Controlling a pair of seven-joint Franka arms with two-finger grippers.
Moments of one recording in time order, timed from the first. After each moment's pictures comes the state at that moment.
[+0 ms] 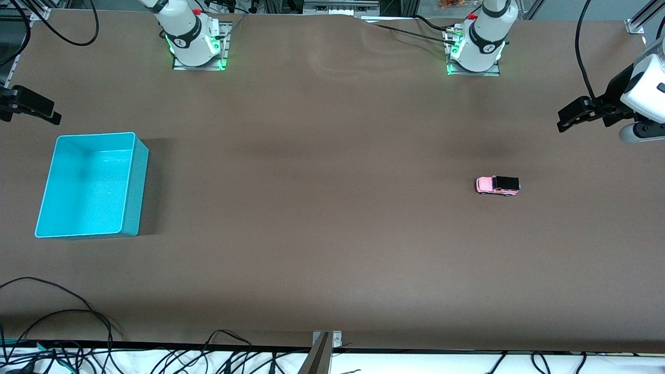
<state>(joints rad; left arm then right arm) -0.13 0.00 0.09 -1.58 0.02 1.51 -0.18 0.03 0.12 -0.08 -1.35 0.00 1.39 0.00</state>
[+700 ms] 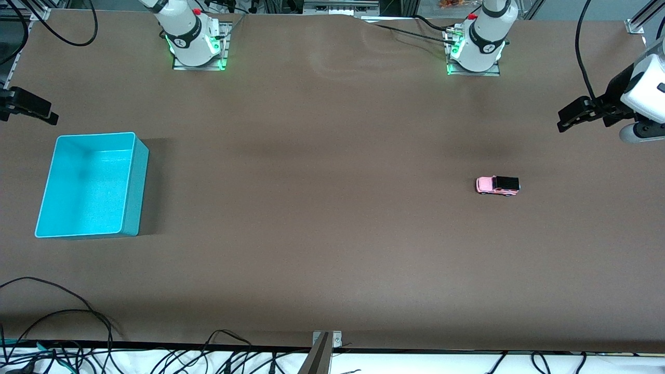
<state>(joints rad) -0.13 0.00 0.09 -1.58 0.02 1.51 -0.18 0.02 0.12 -0.09 -1.35 0.00 1.39 0.00</state>
